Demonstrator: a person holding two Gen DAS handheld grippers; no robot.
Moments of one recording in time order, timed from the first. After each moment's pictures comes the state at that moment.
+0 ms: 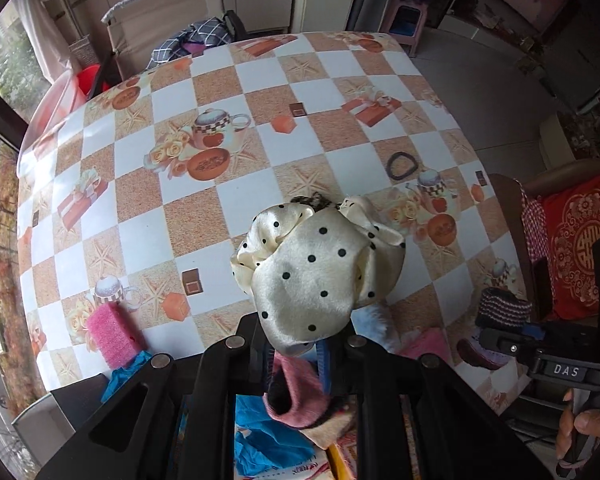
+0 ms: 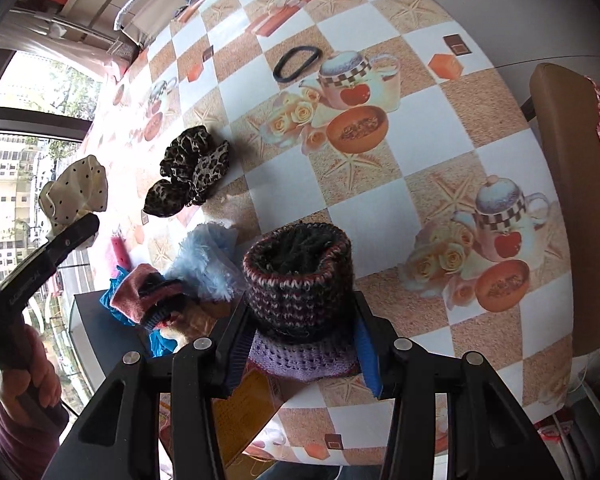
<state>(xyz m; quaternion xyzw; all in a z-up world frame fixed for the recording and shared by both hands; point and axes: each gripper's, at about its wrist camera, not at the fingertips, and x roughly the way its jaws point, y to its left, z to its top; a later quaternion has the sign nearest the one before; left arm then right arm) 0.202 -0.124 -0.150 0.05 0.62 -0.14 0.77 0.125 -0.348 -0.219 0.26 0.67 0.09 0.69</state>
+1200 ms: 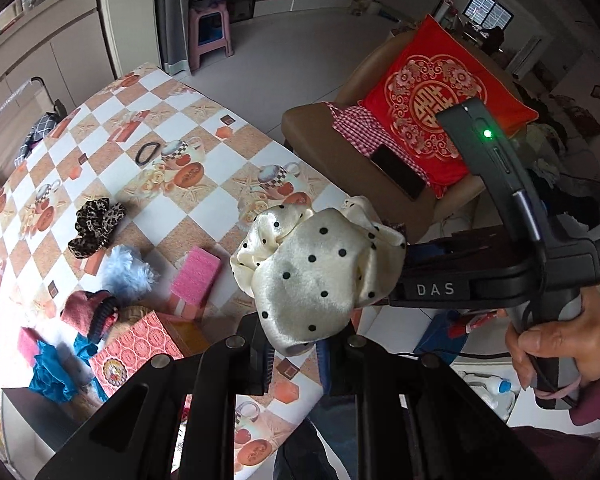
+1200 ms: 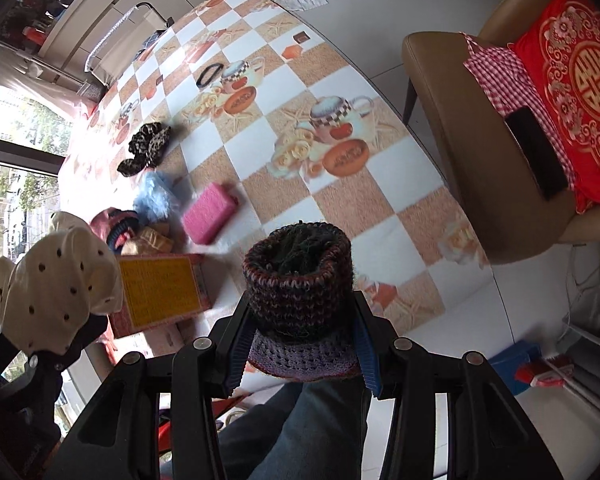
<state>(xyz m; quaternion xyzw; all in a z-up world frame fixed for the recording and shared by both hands) -0.020 -0.246 -0.072 0.15 0.55 -0.39 0.73 -0.044 -0.409 -0.169 0.26 0.64 -0.02 0.72</state>
